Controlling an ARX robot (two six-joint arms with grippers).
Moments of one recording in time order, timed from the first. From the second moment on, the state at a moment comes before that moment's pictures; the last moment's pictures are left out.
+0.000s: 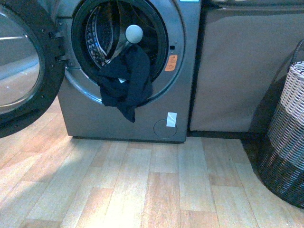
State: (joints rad) left arm 0.00 0.23 0.02 0.24 0.00 0.00; right arm 0.00 0.00 0.01 0.00 0.00 0.00
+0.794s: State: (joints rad) left arm 0.00 0.23 0.02 0.24 0.00 0.00; right arm 0.00 0.00 0.01 0.00 0.00 0.00
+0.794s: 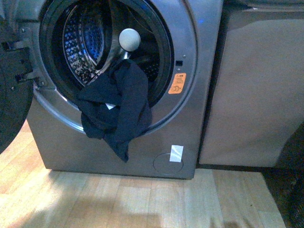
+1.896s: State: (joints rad) left arm -0.13 1.44 0.60 0.49 0.49 -0.20; right arm 0.00 0.00 0.01 0.00 0.00 0.00
